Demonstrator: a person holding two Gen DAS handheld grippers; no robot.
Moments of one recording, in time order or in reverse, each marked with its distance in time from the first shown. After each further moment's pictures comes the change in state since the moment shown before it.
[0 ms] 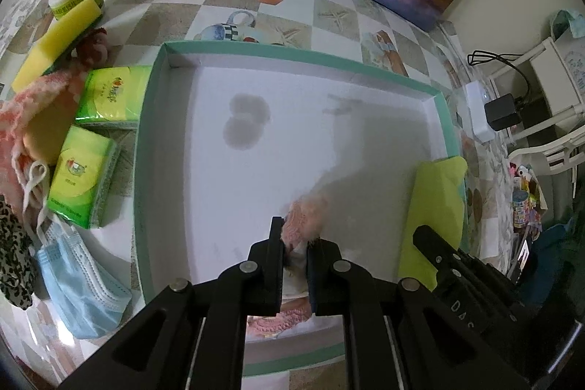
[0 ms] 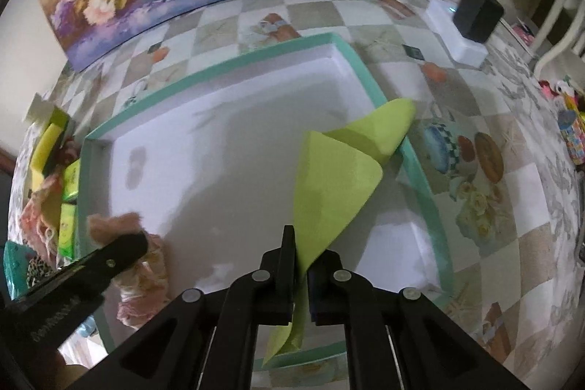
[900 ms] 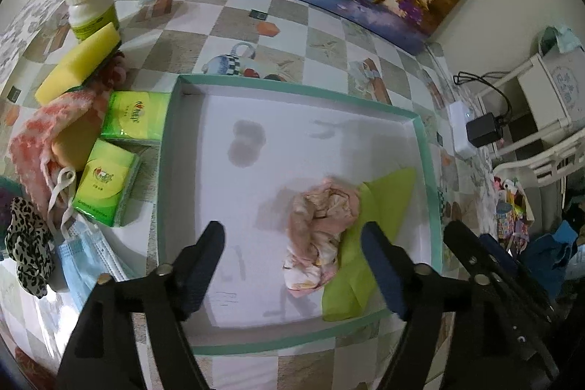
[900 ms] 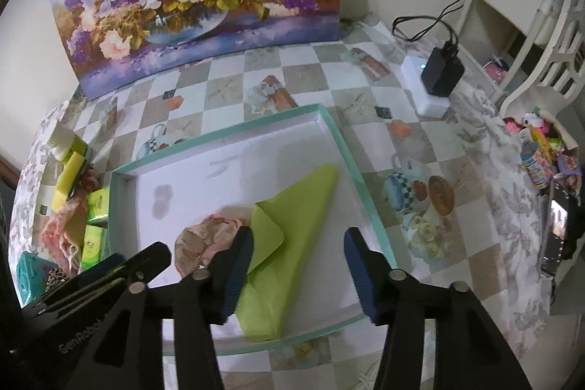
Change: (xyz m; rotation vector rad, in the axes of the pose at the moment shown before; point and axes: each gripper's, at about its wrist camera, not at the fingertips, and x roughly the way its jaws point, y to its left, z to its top) left arm -0.039 -0.001 0.007 -0.022 -0.058 -0.025; right arm -0.069 0.001 0.012 0.008 -0.129 -0.084
